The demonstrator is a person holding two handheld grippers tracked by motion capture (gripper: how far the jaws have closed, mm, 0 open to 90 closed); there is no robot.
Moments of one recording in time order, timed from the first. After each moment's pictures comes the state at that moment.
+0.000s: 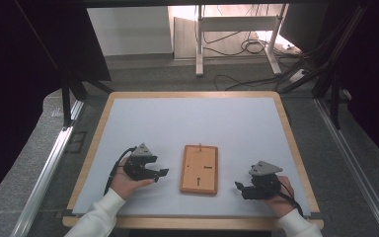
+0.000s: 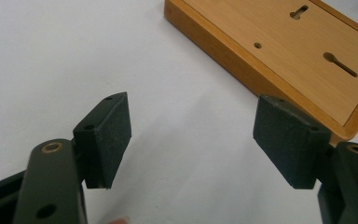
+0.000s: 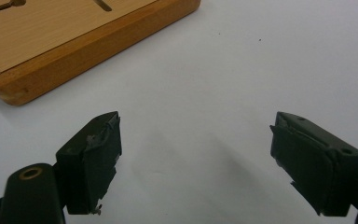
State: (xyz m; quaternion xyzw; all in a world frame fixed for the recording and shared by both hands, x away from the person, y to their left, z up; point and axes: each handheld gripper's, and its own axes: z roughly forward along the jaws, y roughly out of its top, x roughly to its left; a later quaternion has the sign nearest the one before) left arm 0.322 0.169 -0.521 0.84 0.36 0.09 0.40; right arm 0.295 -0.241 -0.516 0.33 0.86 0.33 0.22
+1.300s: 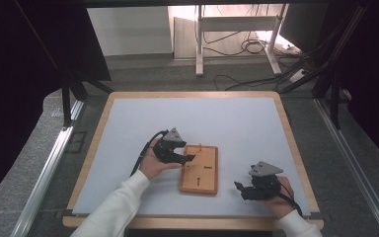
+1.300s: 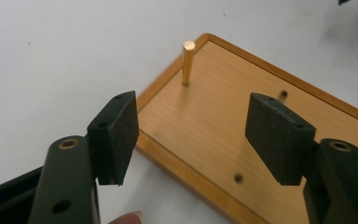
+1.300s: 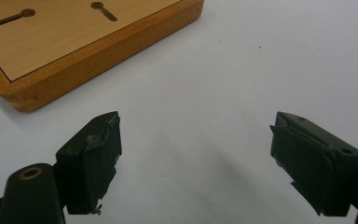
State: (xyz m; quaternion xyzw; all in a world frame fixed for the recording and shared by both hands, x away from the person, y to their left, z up) left arm 0.384 0.089 -0.503 0.86 0.28 0.09 0.42; right arm 0.292 -0.240 -0.513 0.33 0.85 0.34 0.22
